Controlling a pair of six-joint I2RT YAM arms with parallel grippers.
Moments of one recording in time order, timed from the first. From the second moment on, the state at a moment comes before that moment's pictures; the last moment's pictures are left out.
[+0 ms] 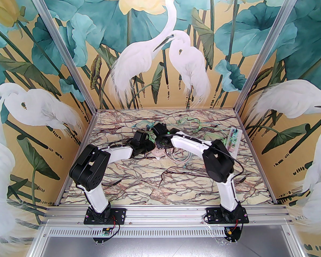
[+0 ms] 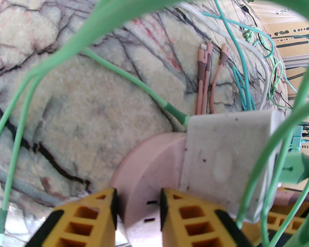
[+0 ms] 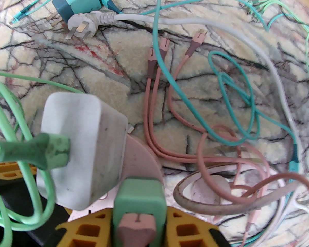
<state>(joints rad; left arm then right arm) -0.47 1.80 0.93 0.01 0.10 -0.80 0.81 2.12 1.70 -0.75 0.25 0.59</state>
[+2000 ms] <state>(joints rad) -0.47 1.71 0.73 0.18 0.22 -0.81 0.79 2.07 1.64 -0.75 0.13 0.60</state>
